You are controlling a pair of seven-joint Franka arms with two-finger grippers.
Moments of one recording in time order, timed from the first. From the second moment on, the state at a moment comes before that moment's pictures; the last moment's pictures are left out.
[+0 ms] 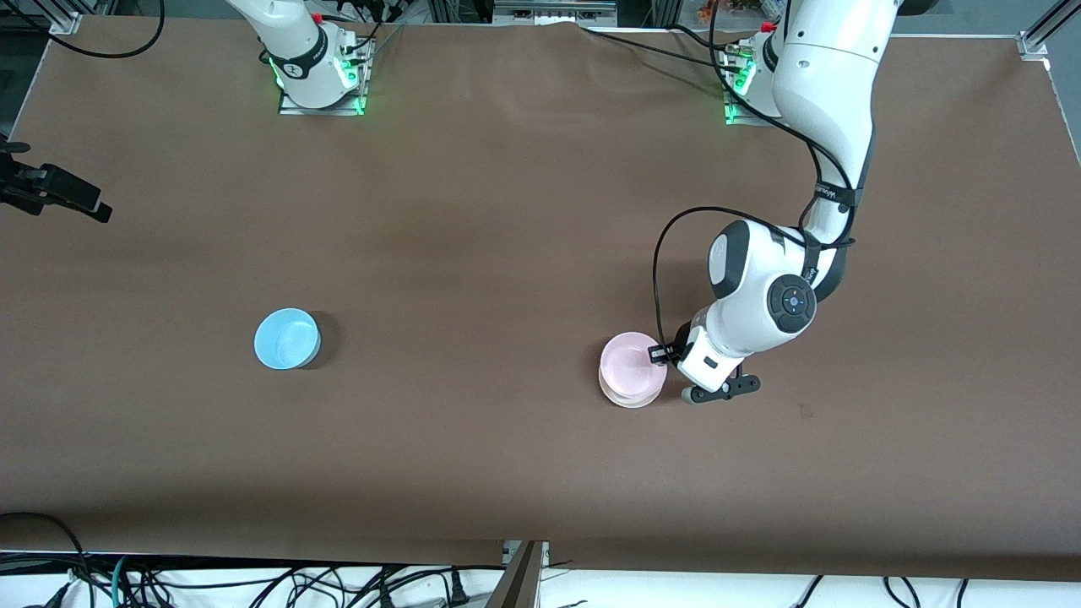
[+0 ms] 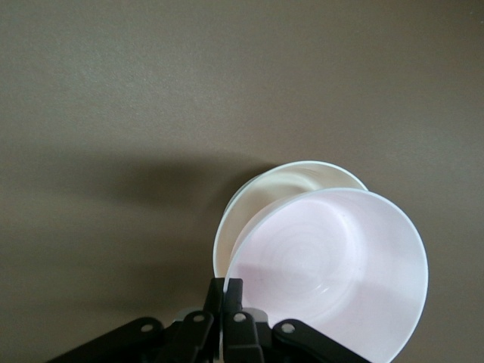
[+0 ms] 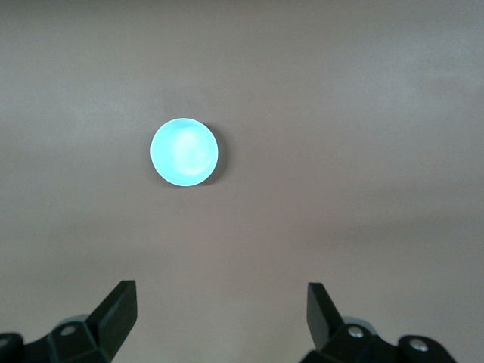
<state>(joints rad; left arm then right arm) -0.50 0.70 0.17 -1.57 -0.50 2.28 -0.29 -0.02 0.01 -0.10 -1.65 0.03 1.64 -0.01</state>
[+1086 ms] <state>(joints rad) -0.49 0.74 0.18 -1.52 -0.50 2.29 -0.29 -0.02 0.01 -0.10 -1.65 0.03 1.64 -0.01</state>
